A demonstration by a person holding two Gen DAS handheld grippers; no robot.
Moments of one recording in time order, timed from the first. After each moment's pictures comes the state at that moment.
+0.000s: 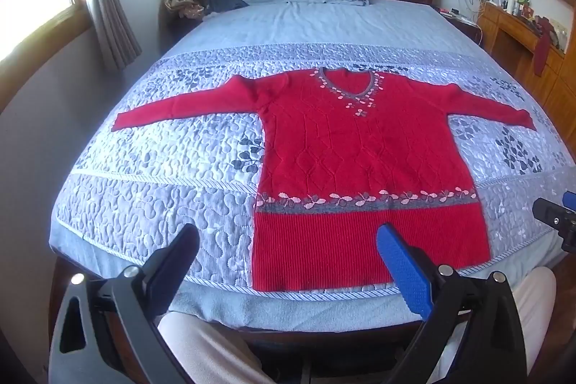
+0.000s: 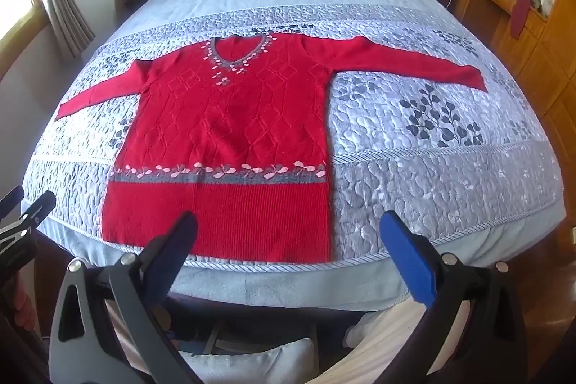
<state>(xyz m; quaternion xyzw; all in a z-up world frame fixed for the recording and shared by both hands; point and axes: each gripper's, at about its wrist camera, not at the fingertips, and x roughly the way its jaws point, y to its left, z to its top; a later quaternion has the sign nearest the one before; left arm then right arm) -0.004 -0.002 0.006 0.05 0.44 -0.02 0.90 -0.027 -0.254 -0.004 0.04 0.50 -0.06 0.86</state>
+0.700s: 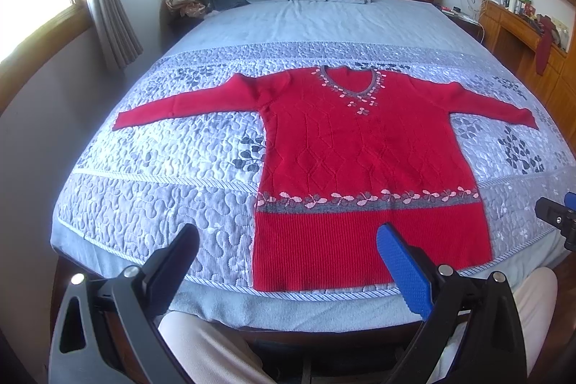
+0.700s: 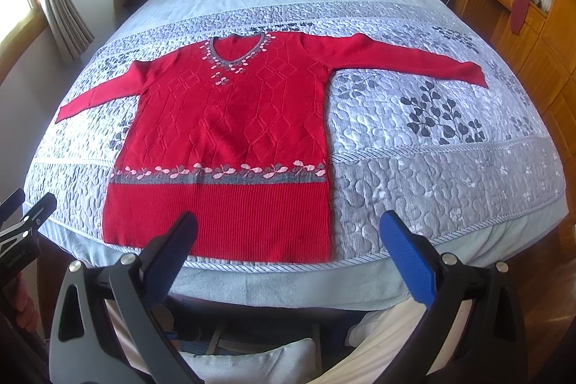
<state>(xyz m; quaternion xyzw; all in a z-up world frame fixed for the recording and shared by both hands) -0.002 -0.004 0.004 0.06 0.44 -0.01 0.89 -0.025 -0.258 -0.006 0.05 0.50 -0.06 0.86</state>
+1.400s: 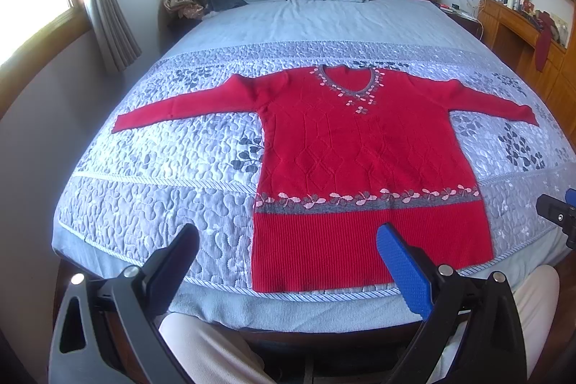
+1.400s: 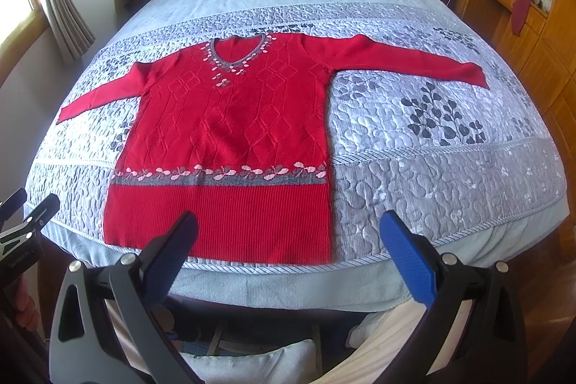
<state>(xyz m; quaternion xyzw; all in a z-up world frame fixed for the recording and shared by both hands) -0.002 -0.007 0.004 0.06 0.44 -0.01 0.89 -0.024 -0.258 -0.005 0.05 0.50 -0.05 0.86</state>
